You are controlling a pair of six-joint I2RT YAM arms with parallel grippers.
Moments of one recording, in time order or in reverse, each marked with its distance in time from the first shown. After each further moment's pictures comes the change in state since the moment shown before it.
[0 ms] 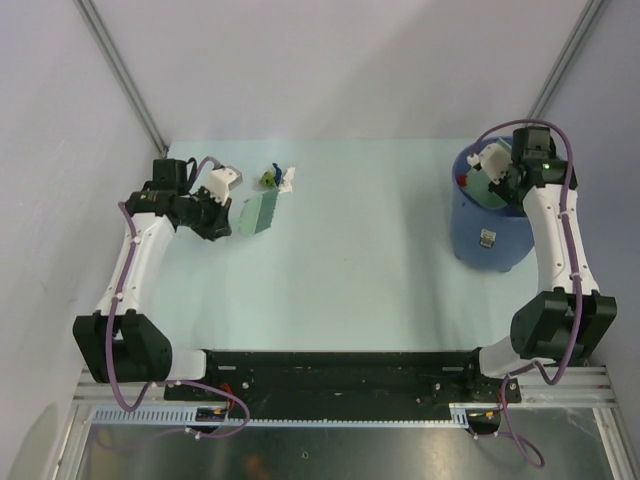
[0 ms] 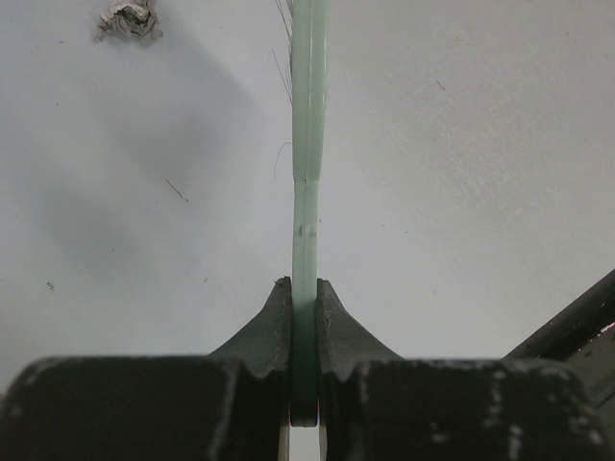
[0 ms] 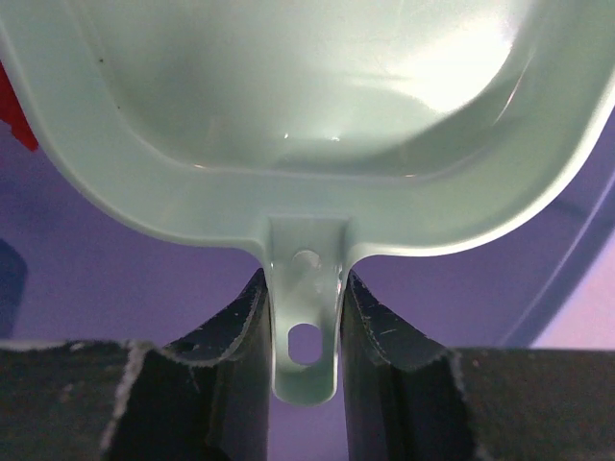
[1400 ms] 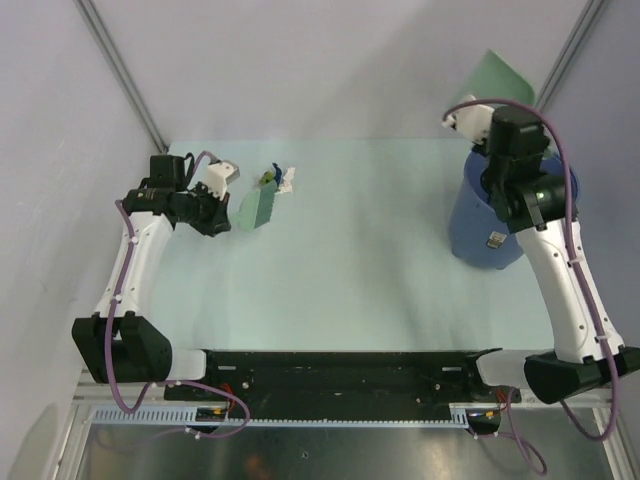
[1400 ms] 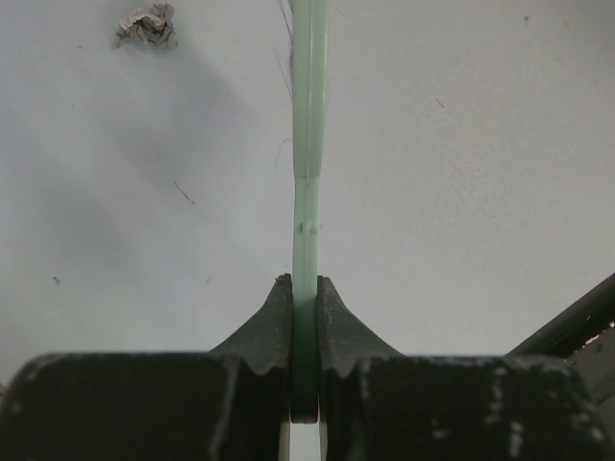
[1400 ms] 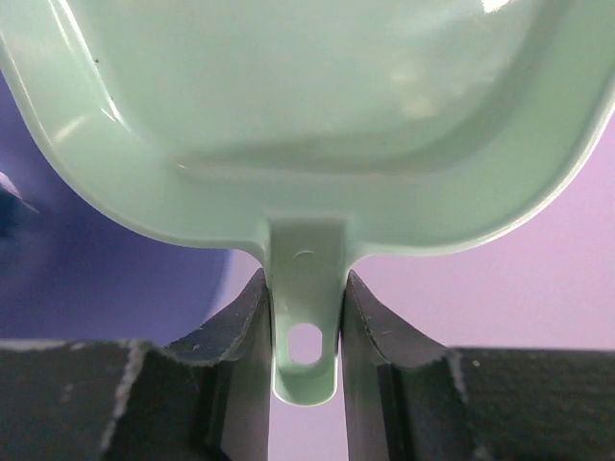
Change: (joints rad) left arm 0.000 -0.002 0.034 0.000 -0.003 -0.048; right arm 0.350 -0.198 0.097 0.352 0.426 -0.212
